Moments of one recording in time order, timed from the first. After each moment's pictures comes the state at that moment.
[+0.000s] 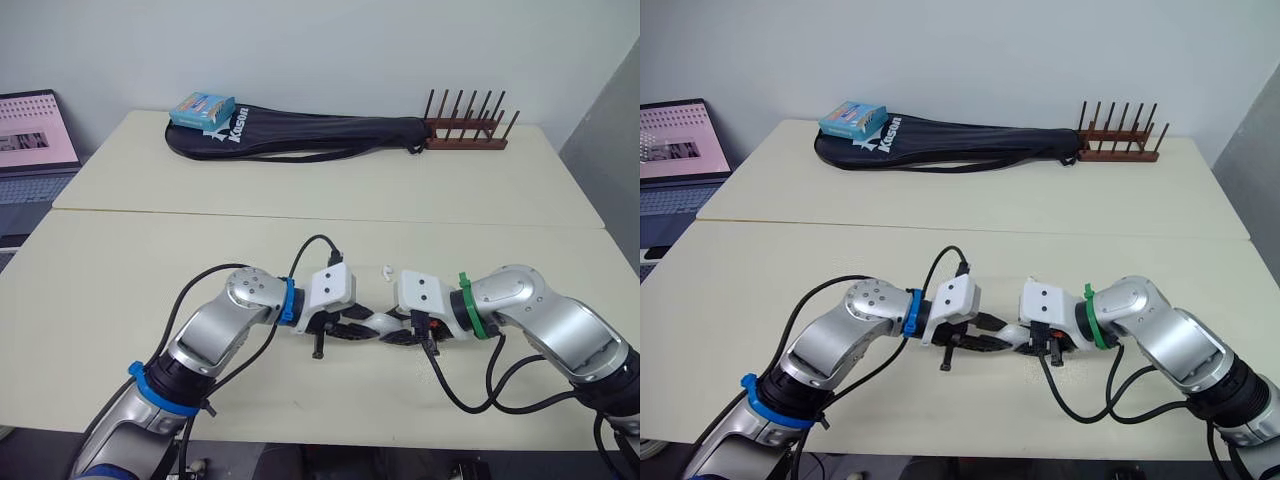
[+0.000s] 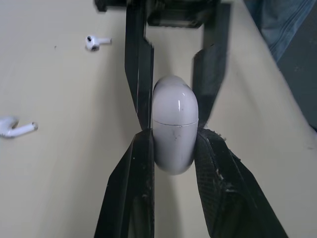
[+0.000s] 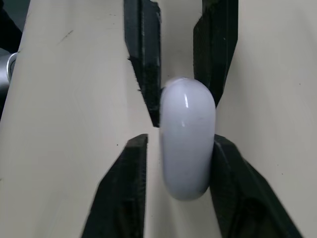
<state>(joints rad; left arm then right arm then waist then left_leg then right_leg) -0.51 0.55 -0.41 -0.23 -0.26 0.54 -1.12 -0.54 -0.84 0.45 -0.49 0.29 0.77 1.05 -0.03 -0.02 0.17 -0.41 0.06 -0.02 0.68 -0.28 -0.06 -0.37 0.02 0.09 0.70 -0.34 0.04</state>
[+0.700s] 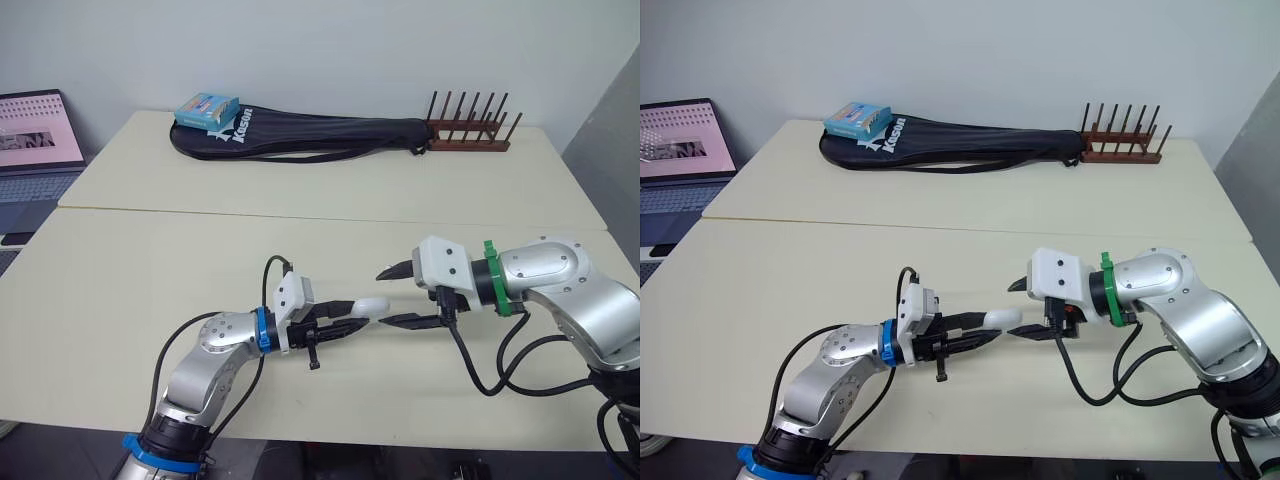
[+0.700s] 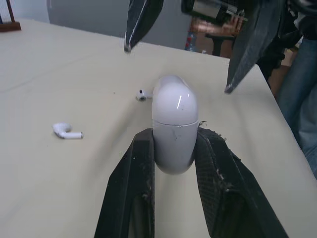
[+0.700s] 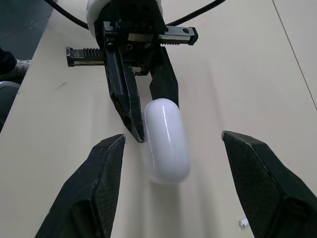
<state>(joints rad) -0.19 0.38 -0.18 -0.22 -0.39 0.24 -1.01 -0.59 -0.83 0.30 -0.52 0.33 0.69 1.08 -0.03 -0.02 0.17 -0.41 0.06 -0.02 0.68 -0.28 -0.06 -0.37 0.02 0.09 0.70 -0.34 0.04</state>
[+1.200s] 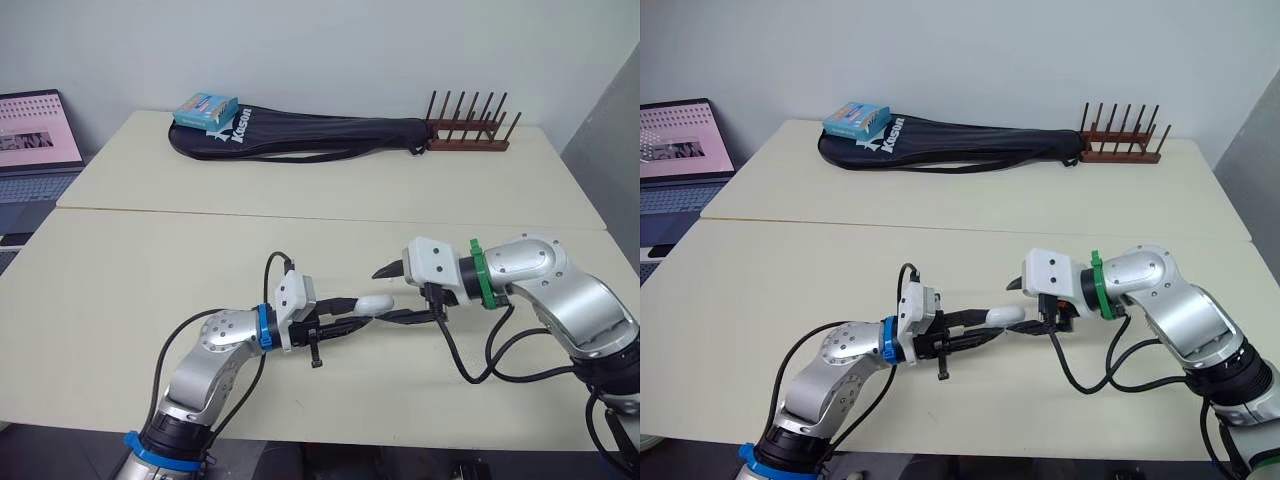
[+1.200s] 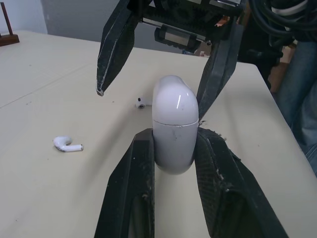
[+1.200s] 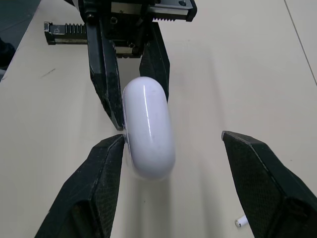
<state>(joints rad) -0.20 0.42 -0.19 -0.23 -0.39 0.21 -1.04 -0.62 -0.81 0.34 -0.39 0.28 0.59 1.14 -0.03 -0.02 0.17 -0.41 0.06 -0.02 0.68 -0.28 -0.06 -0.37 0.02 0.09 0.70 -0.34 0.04</state>
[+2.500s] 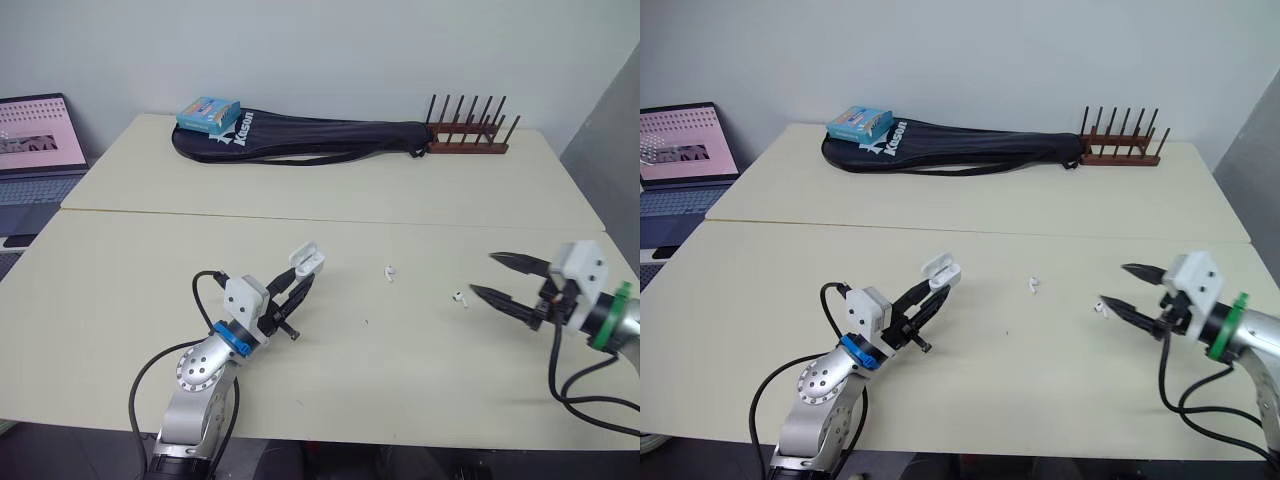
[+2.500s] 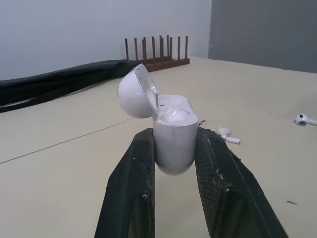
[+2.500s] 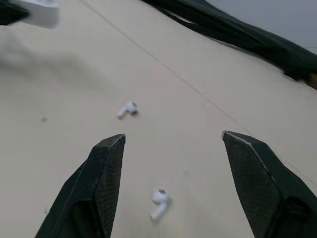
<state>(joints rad) 0.00 0.25 -0.01 -0.17 -0.26 -0.10 -0.59 0.11 -0.73 -0.46 -0.38 0.42 0.37 0.90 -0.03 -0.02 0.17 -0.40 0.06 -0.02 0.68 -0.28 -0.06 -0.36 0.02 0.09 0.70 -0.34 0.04</state>
